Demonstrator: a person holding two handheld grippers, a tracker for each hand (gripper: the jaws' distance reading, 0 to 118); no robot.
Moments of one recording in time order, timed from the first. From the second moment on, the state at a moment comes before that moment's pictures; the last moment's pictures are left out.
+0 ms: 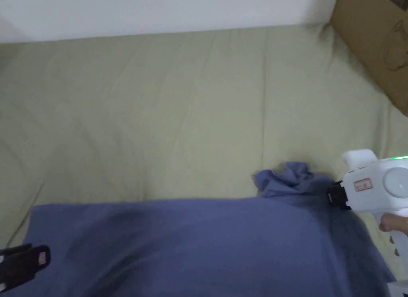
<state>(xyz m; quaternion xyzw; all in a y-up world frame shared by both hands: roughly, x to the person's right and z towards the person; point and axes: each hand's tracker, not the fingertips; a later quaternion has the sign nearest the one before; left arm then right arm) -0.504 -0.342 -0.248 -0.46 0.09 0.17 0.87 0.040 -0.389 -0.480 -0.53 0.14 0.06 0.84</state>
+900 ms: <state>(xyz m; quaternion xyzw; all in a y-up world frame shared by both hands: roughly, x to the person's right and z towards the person) -0.531 -0.322 -0.328 -0.47 0.11 0.11 0.87 0.066 -0.310 -0.449 -0.50 0.16 -0.02 0.85</state>
